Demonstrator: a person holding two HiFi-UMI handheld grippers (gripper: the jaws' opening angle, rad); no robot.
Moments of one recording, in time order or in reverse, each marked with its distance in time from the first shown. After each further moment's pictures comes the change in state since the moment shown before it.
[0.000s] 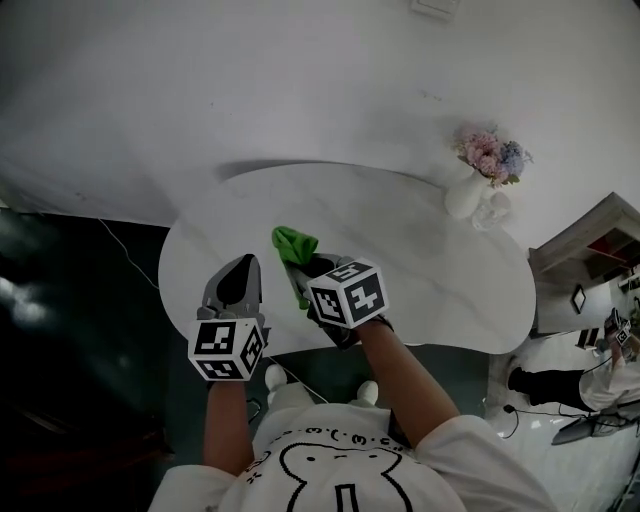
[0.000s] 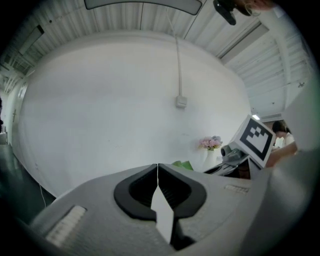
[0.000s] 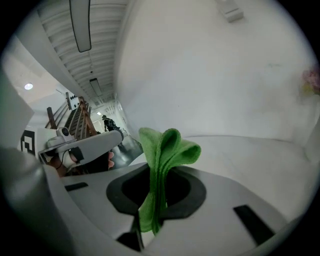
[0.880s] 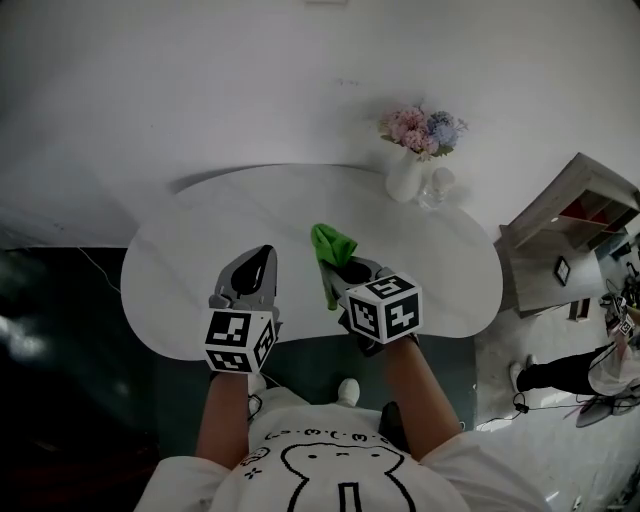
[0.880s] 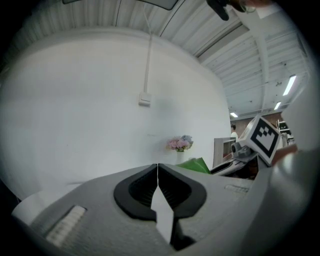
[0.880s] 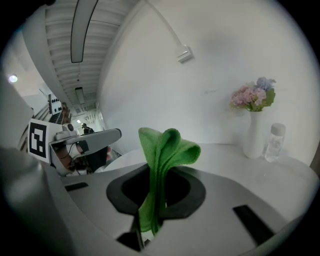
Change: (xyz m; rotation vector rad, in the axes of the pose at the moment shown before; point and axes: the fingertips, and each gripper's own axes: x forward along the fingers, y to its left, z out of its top) left arm 0.049 -0.183 0.011 0.101 -0.011 -0.212; right arm -0.189 -0.116 -0.041 0.055 -0.155 -0.241
